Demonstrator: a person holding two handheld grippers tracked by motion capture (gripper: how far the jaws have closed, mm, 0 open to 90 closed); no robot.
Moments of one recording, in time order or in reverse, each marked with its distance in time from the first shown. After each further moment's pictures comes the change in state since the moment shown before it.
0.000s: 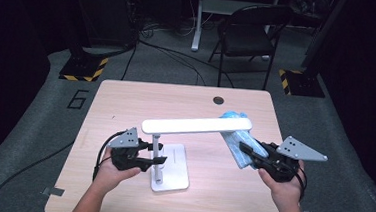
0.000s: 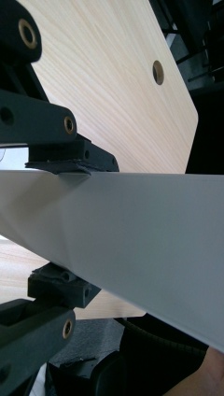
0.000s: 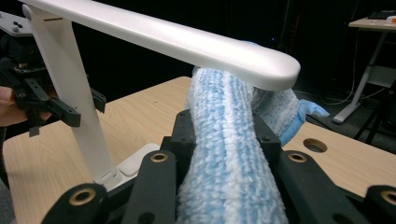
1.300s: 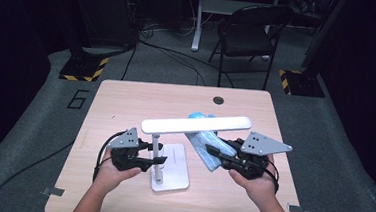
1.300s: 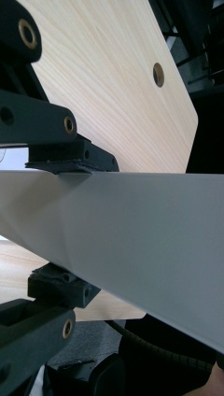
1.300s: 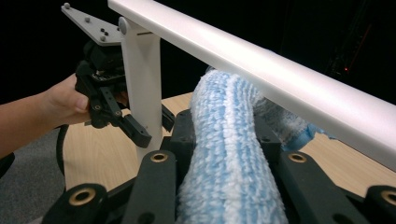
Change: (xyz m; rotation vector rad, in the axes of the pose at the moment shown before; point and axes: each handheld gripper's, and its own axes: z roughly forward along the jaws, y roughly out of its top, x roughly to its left) left arm -0.001 0.000 0.000 -0.002 0.010 -0.003; right arm 0.054 0.031 0.046 0.037 0.203 -0.119
